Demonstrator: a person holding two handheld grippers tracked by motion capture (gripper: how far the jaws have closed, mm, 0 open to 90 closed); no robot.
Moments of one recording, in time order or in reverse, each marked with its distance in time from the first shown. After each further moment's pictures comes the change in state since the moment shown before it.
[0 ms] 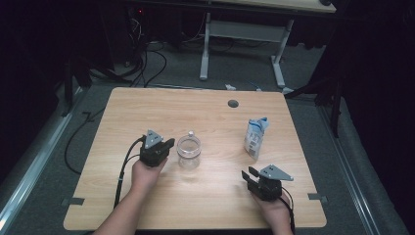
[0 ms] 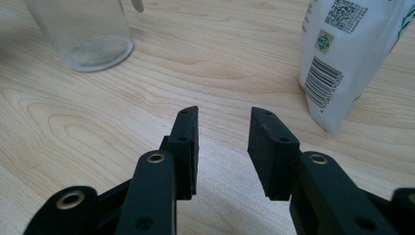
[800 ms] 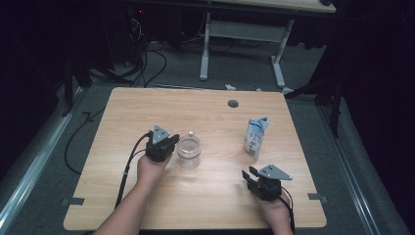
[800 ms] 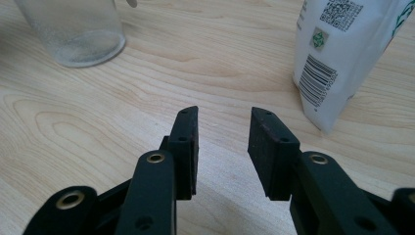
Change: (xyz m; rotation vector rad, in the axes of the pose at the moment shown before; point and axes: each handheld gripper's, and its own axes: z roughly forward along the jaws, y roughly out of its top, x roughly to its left) left arm -0.007 0.011 0.013 -0.010 0.015 0.045; right arm 0.000 0.000 0.002 0.011 -0.024 -0.010
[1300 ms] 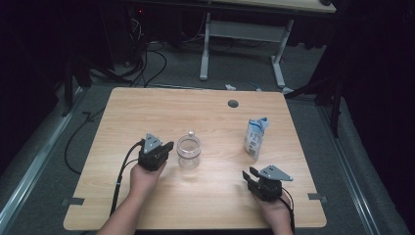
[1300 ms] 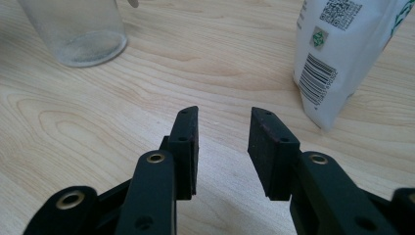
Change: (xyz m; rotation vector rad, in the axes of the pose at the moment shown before) left arm -0.002 -0.007 -0.024 -0.007 0.007 -0.003; right arm 0.001 -0.001 -0.002 0.000 0.001 -0.002
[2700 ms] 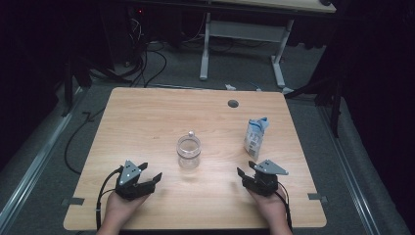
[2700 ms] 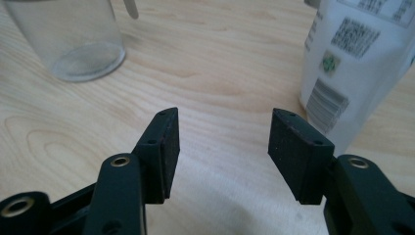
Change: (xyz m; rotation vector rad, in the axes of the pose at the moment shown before) left arm 0.006 -0.067 -0.073 0.052 -0.027 0.042; right arm -0.002 0.012 0.017 -0.018 0.014 -0.018
